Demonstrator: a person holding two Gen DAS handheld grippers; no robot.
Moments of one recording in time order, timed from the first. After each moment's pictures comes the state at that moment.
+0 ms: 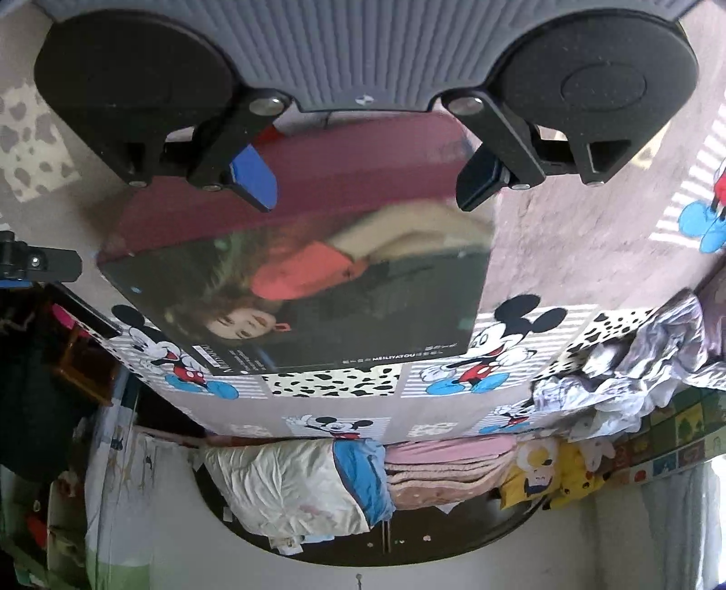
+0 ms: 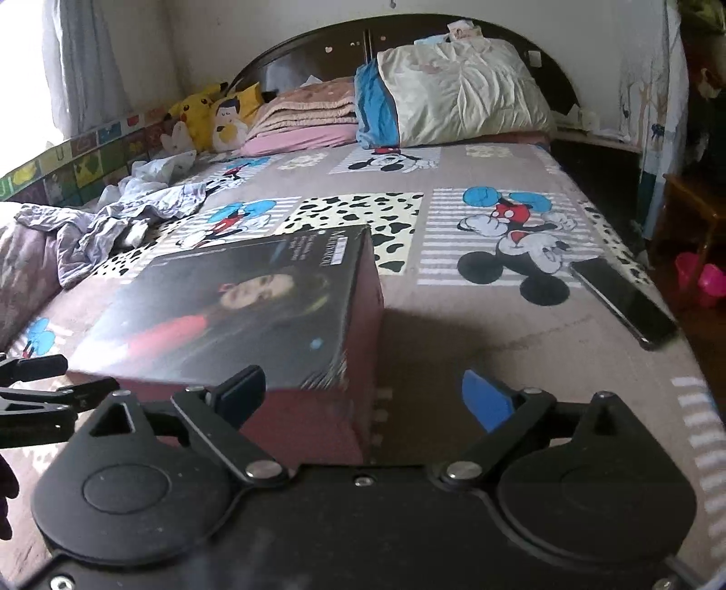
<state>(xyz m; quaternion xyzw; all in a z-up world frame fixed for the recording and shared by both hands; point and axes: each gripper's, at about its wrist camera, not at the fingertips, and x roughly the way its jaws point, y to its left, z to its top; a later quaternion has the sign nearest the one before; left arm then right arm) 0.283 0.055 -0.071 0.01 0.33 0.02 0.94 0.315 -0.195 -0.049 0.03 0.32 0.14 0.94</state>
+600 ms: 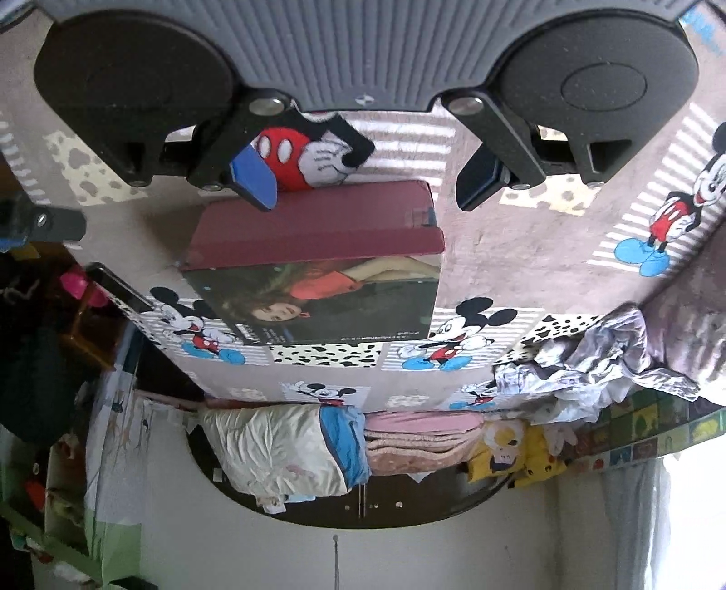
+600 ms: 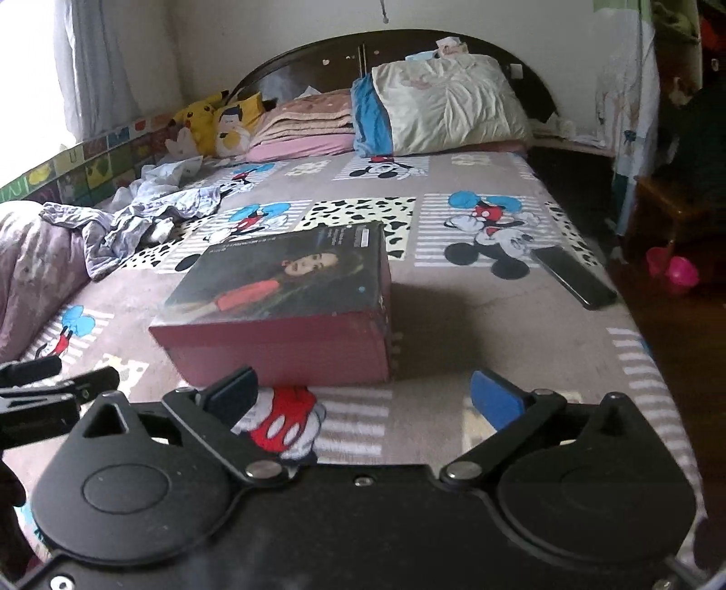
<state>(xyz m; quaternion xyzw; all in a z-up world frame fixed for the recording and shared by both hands) 0.147 0.038 -0.004 -0.01 0.30 0.04 0.95 0.186 -0.195 0.003 0.03 0.32 0.12 0.94</state>
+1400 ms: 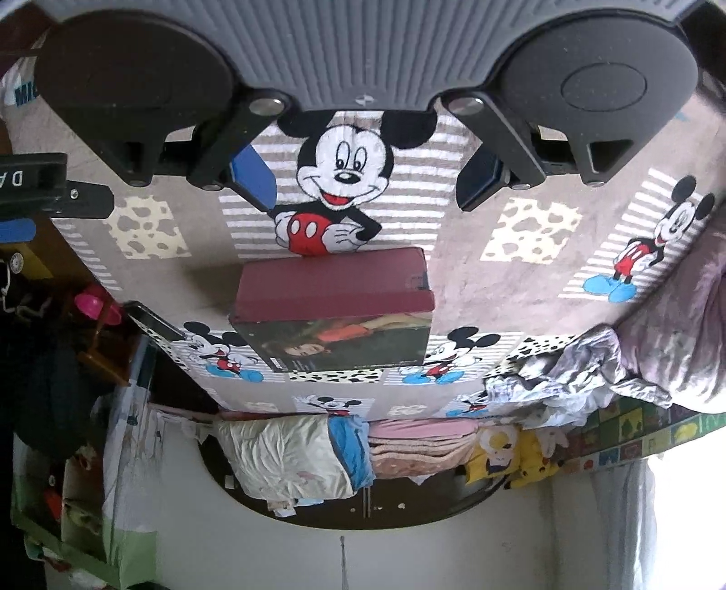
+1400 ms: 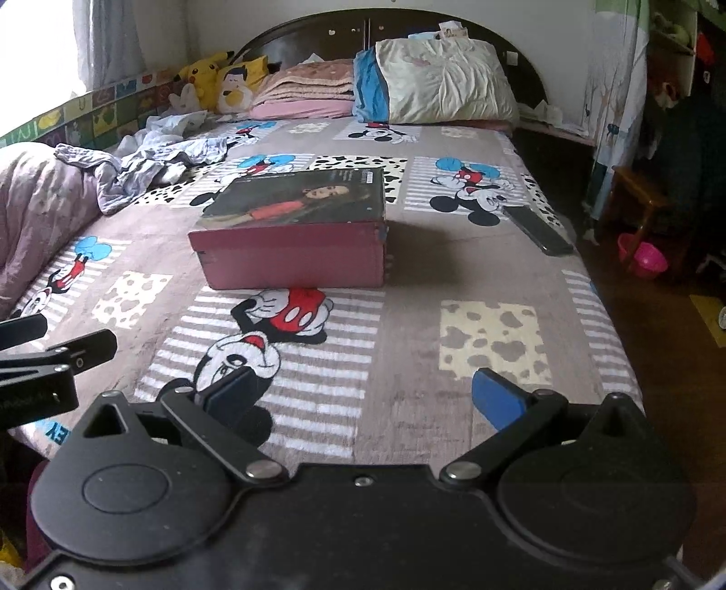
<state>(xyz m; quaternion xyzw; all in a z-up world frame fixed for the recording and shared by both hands) 0.029 0.014 0.011 -0.01 0.31 0.04 0.95 0.067 -0.187 0.016 -0.02 0.36 0.10 0.93</state>
